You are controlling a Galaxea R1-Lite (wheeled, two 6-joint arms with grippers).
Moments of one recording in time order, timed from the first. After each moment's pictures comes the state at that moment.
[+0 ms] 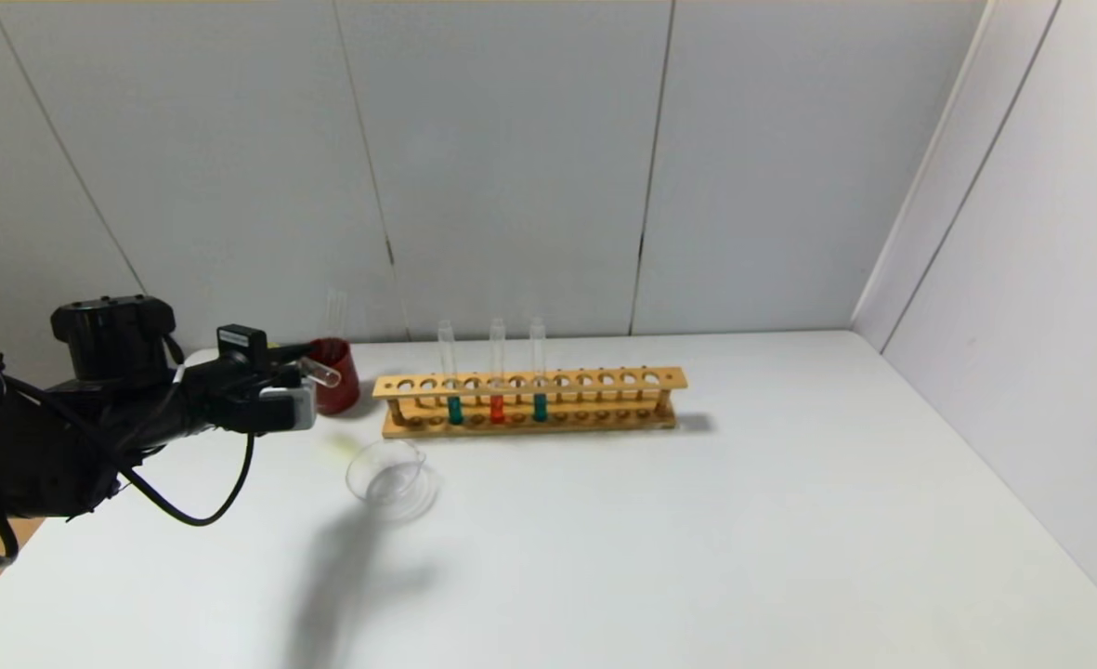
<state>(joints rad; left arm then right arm) 0.08 1.93 -0.74 -0.91 -0.48 1.65 0.00 0.00 0.00 -0.01 0.00 0.00</state>
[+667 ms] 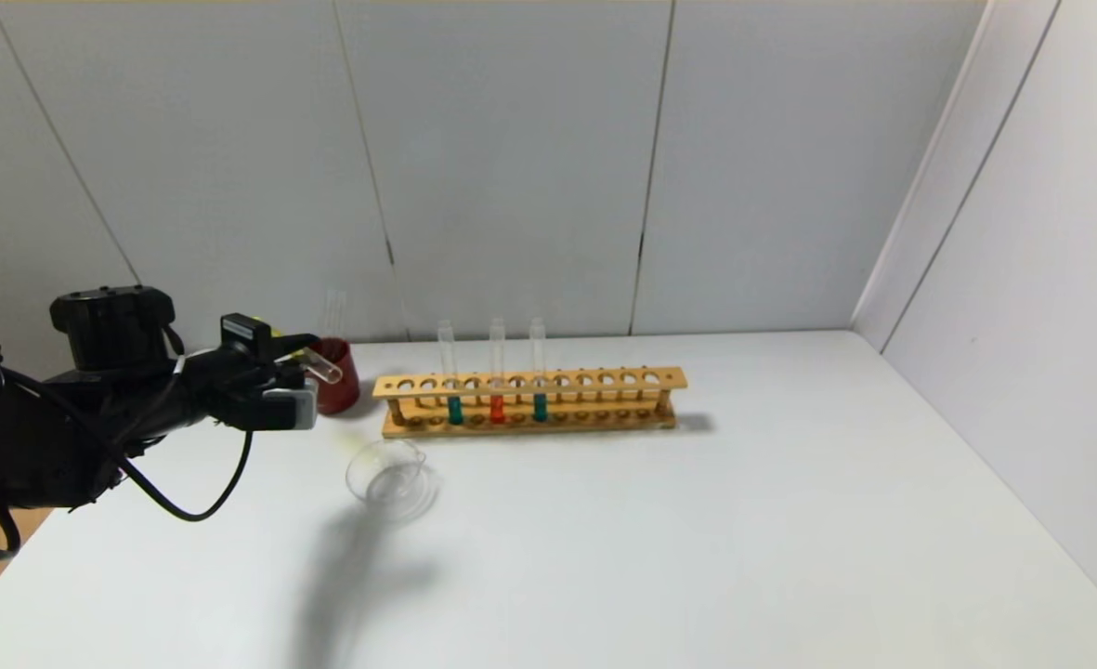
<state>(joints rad) 0.08 1.93 -0.77 -0.91 -0.48 1.75 0.00 0.00 0.00 -0.01 0.00 0.00</state>
